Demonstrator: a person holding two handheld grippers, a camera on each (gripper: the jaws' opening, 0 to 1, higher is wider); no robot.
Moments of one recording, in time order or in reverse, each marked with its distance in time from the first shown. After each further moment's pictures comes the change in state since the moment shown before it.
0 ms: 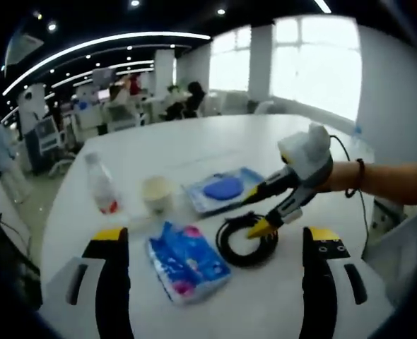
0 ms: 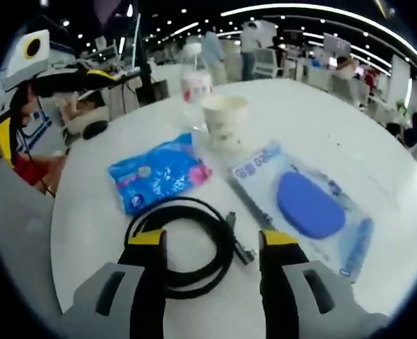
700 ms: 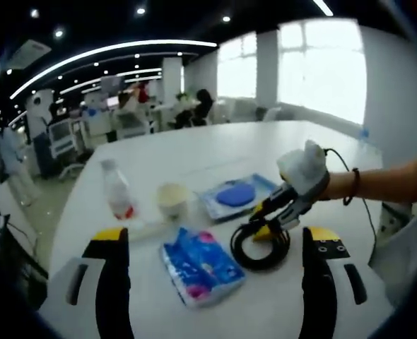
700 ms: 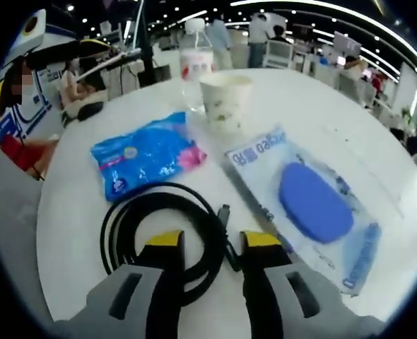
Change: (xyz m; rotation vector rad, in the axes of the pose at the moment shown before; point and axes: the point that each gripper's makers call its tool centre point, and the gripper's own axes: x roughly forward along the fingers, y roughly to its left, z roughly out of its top) left arm -0.007 0.015 0.009 0.008 -0.051 0.056; right arm 0.017 -0.010 -0.013 -0.040 0.054 -0.006
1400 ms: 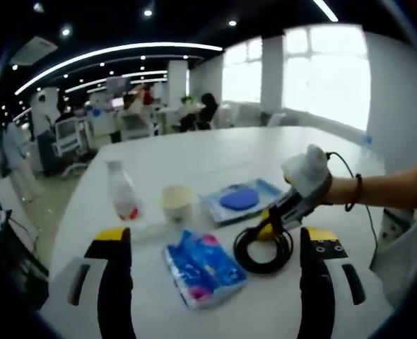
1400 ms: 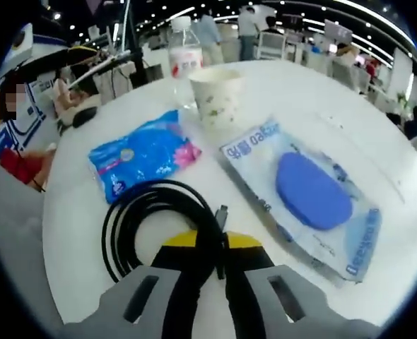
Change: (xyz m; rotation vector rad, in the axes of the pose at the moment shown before) left arm -0.003 0.005 0.003 -0.013 -0.016 0.027; right arm -0.006 0.000 -0.006 0.104 0.049 0.009
